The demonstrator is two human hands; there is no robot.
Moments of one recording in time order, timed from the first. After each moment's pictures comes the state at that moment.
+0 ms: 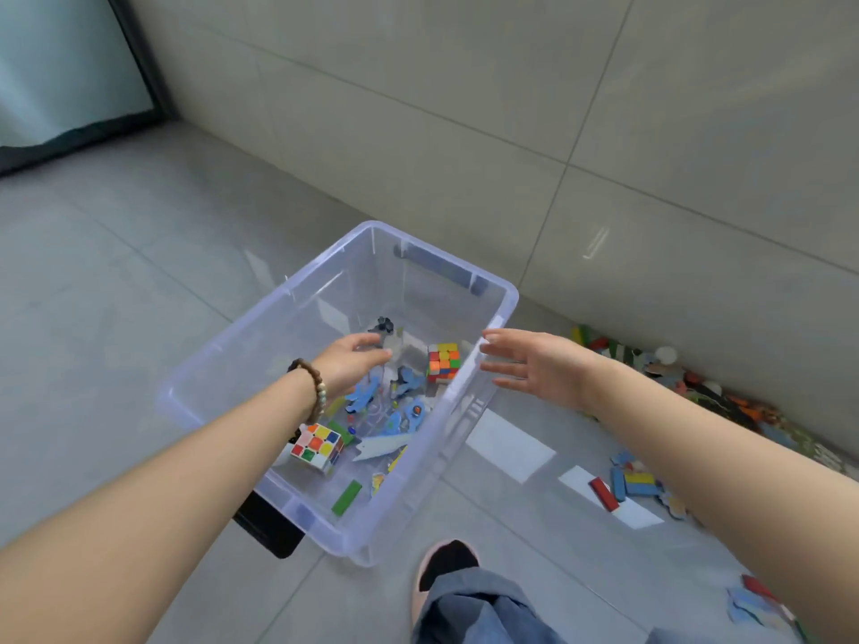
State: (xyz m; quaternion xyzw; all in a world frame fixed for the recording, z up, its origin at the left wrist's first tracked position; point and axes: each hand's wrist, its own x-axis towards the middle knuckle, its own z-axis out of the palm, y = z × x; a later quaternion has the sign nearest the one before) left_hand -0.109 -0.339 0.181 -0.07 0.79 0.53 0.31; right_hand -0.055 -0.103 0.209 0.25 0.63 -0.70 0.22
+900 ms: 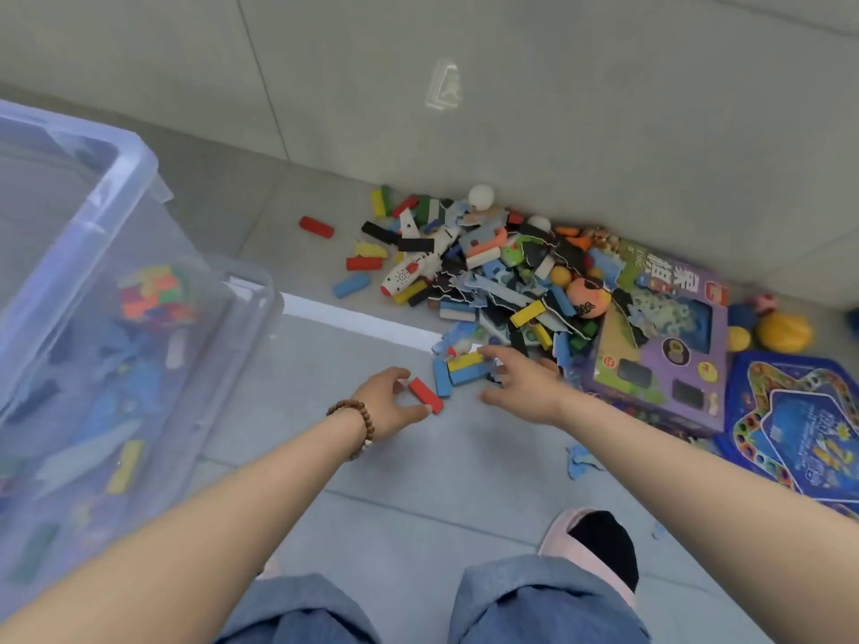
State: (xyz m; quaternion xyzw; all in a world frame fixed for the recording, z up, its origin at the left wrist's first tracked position) left_hand 0.006 -0.035 -0.022 0.17 0.83 0.25 0.46; right_hand 0.105 0.140 0.006 0.29 0.84 -0.38 0.26
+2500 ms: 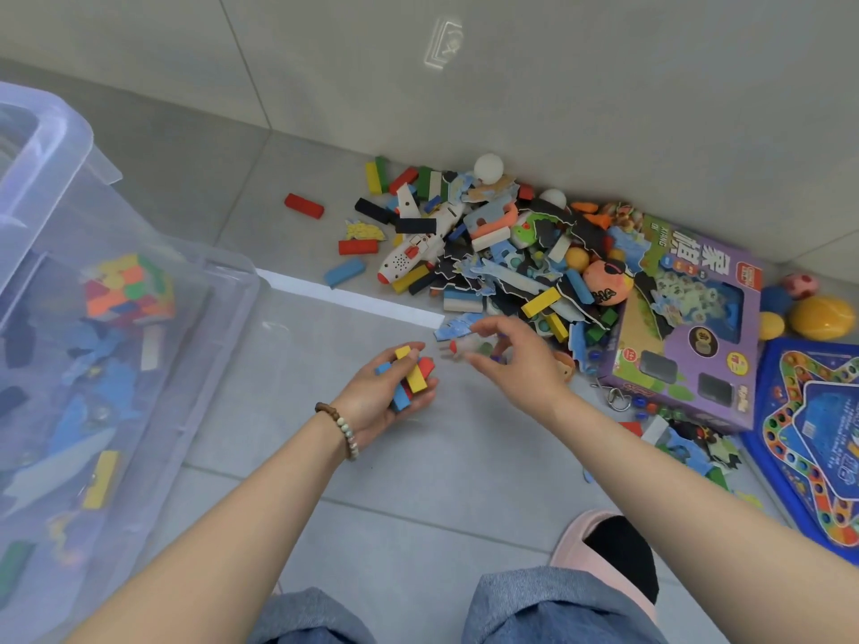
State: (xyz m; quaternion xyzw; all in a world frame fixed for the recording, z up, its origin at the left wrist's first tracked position) left_hand -0.003 -0.022 -0.041 -0.16 0.52 0.64 0.54; right_hand 0.086 0.135 -0.023 0.32 0.84 -0.44 0.03
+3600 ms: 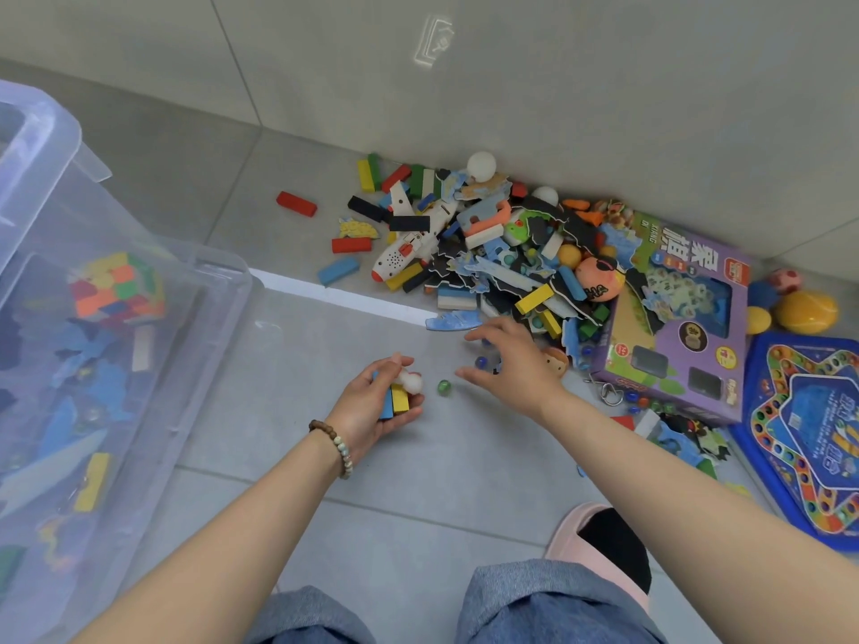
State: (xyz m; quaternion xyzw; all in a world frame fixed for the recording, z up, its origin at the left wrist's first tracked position) left_hand 0.010 -0.034 -0.040 -0.15 0.58 0.62 0.50; right_hand 0.091 0.145 -0.043 0.26 0.90 -0.33 0.11
